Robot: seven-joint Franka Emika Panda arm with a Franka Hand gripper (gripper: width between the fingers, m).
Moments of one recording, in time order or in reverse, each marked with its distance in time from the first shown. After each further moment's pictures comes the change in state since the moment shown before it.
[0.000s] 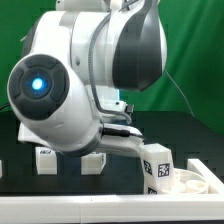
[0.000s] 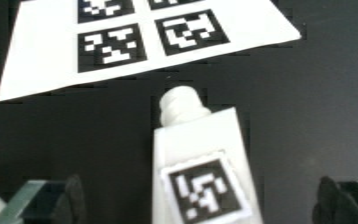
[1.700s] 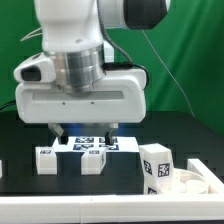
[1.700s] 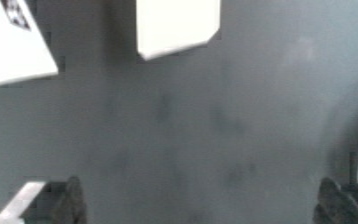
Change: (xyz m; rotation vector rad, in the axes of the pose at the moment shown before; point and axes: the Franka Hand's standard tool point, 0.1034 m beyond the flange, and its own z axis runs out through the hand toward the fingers) arm 0.001 -0.006 -0.062 0.055 0.676 -0.113
